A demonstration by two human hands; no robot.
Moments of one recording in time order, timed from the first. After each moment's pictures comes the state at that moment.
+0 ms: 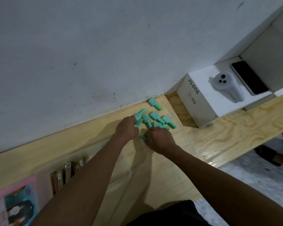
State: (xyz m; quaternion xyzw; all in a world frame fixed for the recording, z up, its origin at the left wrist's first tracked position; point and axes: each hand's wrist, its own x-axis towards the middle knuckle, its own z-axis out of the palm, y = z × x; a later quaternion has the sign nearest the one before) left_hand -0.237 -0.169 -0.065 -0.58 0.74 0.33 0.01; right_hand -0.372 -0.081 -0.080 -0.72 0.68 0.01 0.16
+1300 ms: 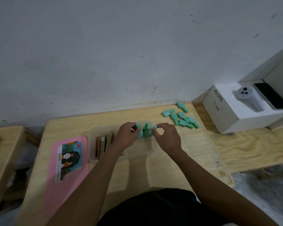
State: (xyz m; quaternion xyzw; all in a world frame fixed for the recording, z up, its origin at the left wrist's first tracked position) left_hand -0.084 -0.048 -0.021 -0.60 0.65 0.38 -0.25; right_hand -0.257 -0.010 -0.023 -0.59 0.74 -0.27 0.18
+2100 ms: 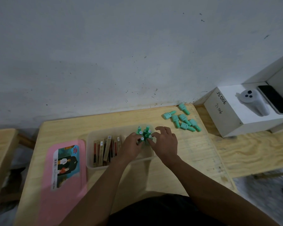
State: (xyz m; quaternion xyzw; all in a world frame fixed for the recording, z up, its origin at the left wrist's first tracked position) left_hand -0.095 -0.045 -0.069 -0.58 0.71 0.36 -0.20; right_hand -0.250 -0.028 -0.068 -0.68 0.72 -0.13 0.01
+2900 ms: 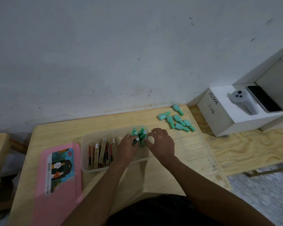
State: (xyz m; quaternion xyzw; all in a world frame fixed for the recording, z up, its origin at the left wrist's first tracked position) left_hand -0.101 -0.039 -0.076 -0.61 0.68 0.33 -0.25; right_hand -0.255 -0.022 -0.063 -0.67 0.72 -0.17 0.06
